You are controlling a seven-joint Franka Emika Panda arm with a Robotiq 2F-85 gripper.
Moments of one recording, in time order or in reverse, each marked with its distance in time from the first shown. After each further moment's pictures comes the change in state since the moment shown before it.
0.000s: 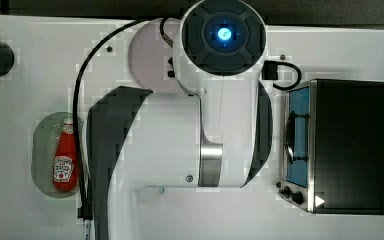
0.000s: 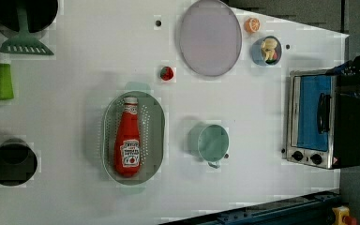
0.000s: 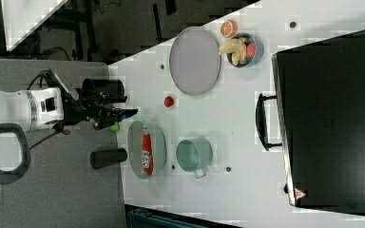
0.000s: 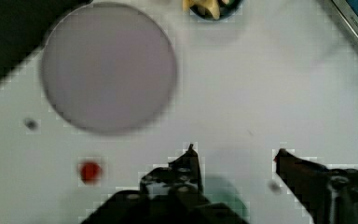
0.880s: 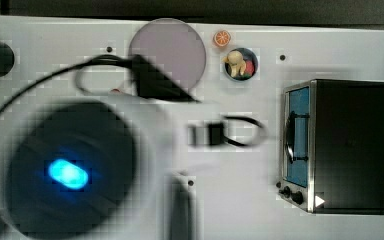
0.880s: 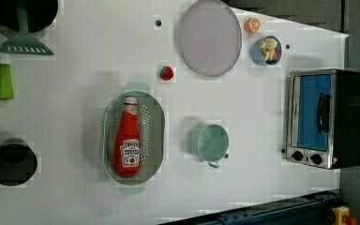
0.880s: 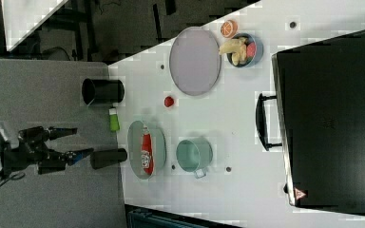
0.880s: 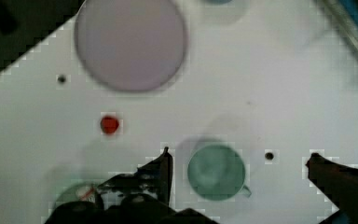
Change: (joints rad) arm -0.094 -0.242 0.242 -0.050 0.018 -0.097 0.032
